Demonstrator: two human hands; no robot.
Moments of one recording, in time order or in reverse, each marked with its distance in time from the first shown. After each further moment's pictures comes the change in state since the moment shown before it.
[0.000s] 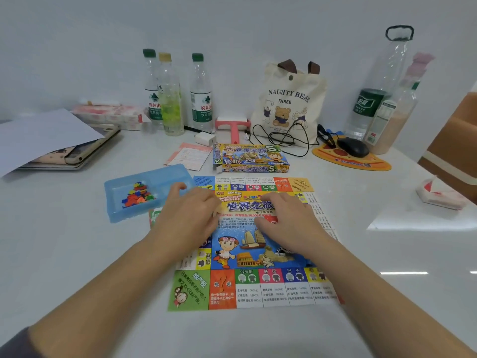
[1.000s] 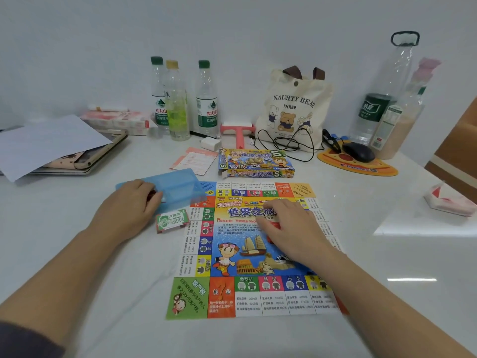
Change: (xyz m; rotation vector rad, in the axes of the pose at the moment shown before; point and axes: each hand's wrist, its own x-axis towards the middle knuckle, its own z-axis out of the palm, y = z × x) left_hand -0.025 -0.122 0.017 -0.107 -0.069 -0.385; right_hand -0.001 -0.005 0.008 0.024 0.044 -0.030
